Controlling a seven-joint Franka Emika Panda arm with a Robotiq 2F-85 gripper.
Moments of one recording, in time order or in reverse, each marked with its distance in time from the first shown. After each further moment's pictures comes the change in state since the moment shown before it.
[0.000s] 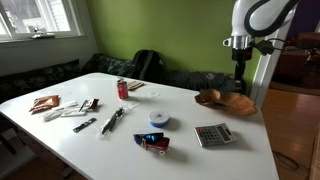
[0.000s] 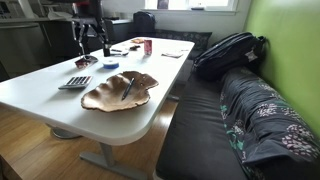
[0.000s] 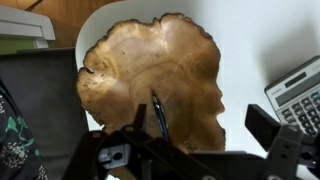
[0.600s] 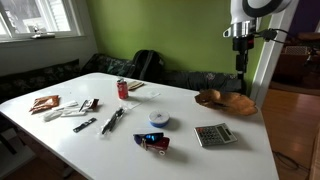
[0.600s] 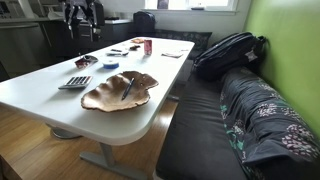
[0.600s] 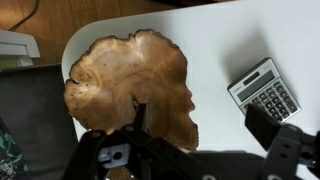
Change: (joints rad) arm 0.033 -0.082 0.008 0.065 0.093 -0.232 0.014
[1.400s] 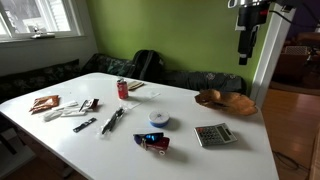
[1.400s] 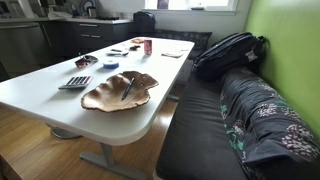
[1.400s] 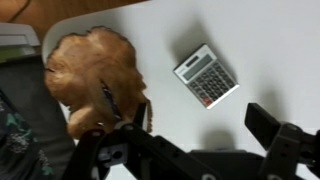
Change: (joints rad) arm 0.077 -0.289 0.160 -0.067 0.029 -0.117 0.262
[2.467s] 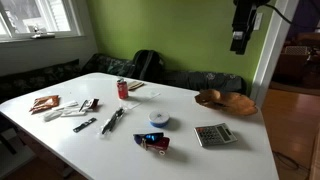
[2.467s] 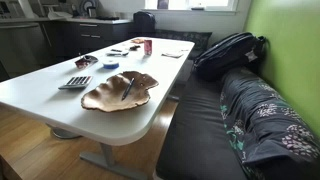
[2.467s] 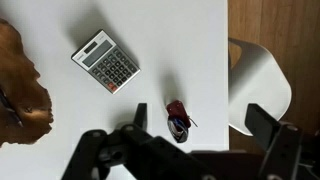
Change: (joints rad) arm 0.186 -0.068 0.014 0.045 0.368 -0.020 -0.001
